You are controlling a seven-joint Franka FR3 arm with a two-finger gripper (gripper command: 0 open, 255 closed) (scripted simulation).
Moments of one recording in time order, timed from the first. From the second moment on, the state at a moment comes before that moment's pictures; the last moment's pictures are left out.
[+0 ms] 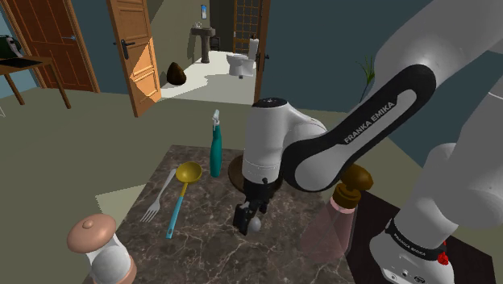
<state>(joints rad) 0.17 -0.02 0.54 -2.50 0.16 2.48 0.47</state>
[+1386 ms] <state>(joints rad) 0.17 -0.05 0.54 -2.49 0.18 2.44 0.46</state>
